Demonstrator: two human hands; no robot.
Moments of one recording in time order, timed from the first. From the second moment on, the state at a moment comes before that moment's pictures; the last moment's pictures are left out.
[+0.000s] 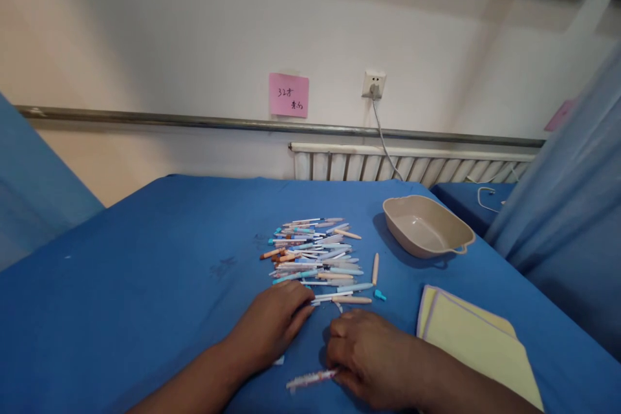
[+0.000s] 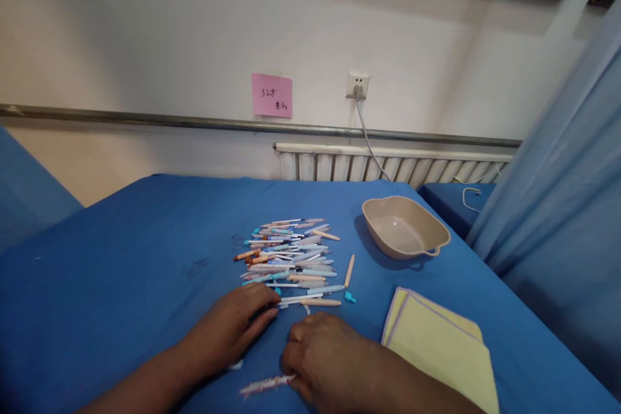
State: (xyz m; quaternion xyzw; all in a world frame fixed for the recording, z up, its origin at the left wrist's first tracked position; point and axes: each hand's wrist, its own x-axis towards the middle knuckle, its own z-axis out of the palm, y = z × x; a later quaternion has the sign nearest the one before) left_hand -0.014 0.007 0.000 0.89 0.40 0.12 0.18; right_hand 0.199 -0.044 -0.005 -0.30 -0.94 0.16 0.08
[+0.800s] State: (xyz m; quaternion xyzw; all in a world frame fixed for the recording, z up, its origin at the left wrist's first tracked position) left_hand -0.010 -0.003 0.002 0.90 0.38 0.13 0.16; right_hand 0.209 -0.011 -0.027 -0.43 -0.72 0.42 0.33
